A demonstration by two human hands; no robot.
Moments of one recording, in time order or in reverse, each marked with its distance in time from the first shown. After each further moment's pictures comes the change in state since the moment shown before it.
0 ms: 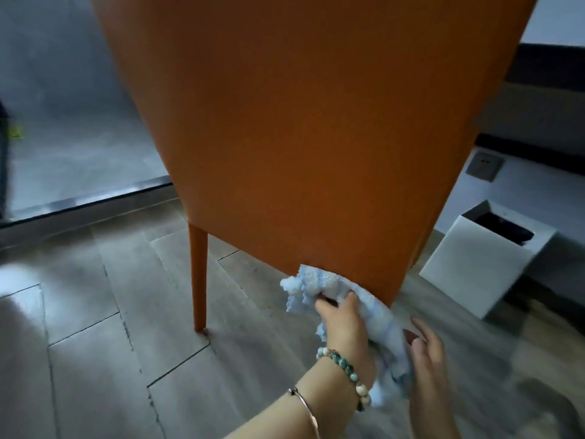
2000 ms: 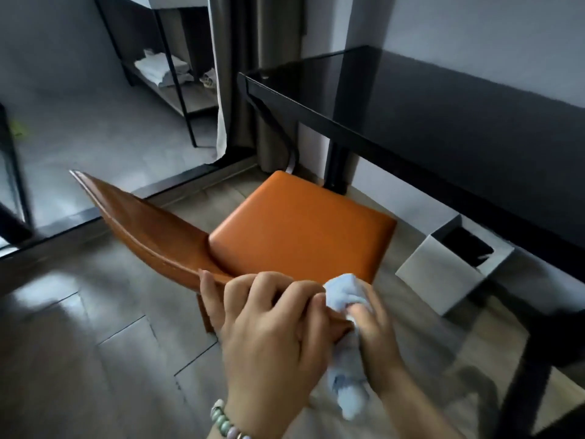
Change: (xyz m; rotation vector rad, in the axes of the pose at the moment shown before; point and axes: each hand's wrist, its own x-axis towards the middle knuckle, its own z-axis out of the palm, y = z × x) left_hand -0.187 0.252 0.080 1.276 0.389 1.271; right_hand 0.068 -0.296 0.023 0.118 -0.361 0.112
